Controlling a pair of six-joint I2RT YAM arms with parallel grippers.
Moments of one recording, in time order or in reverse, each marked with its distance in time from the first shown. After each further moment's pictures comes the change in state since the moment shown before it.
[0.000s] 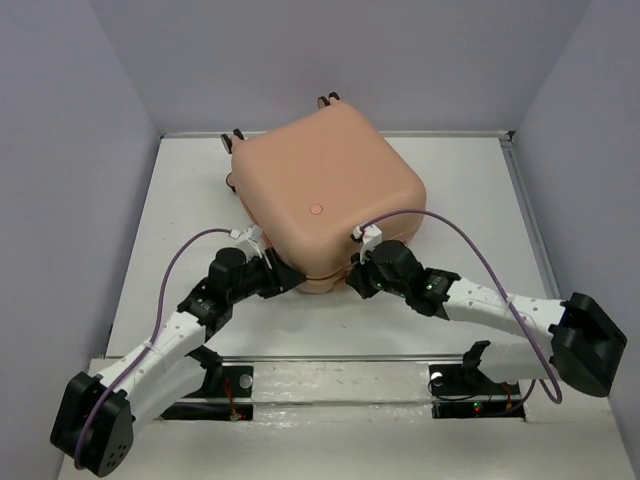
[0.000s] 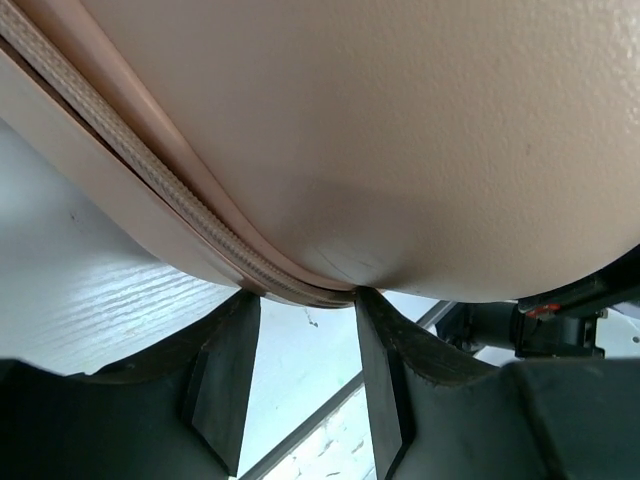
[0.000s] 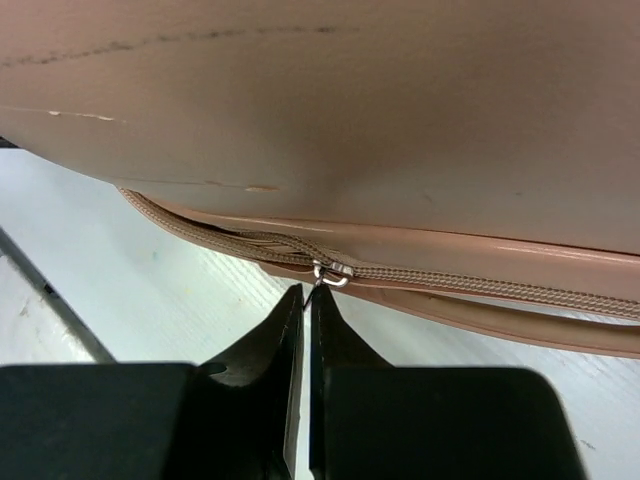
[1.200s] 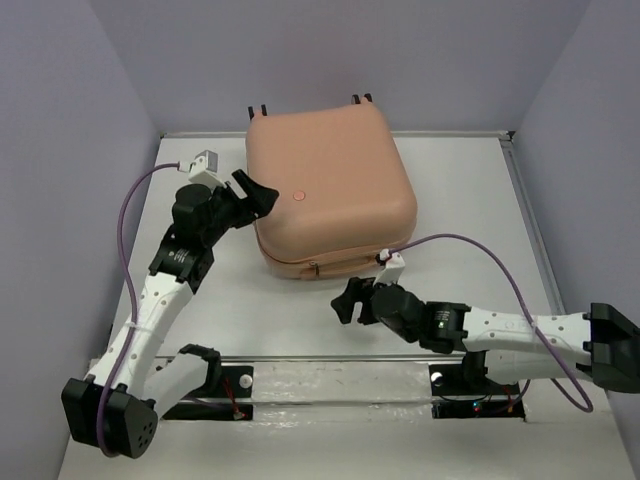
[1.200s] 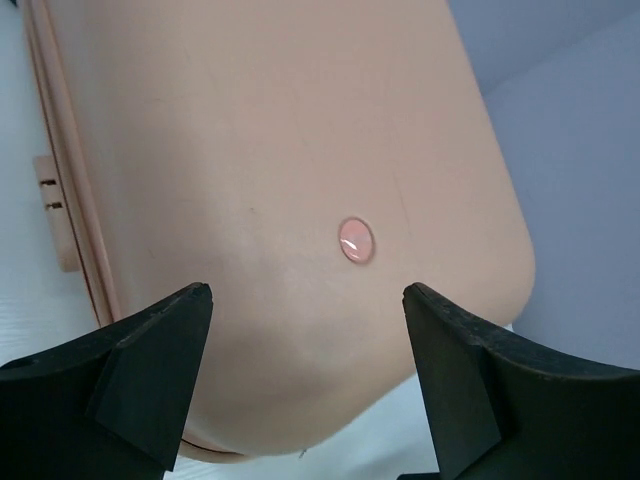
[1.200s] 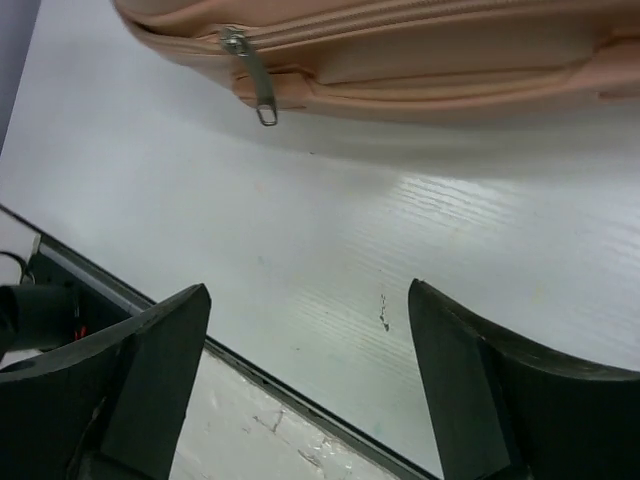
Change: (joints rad) left arm 0.206 0.094 0.526 -0.201 -0.177 0.166; right arm 0.357 -0.190 -0.095 -0.043 0.552 0.518
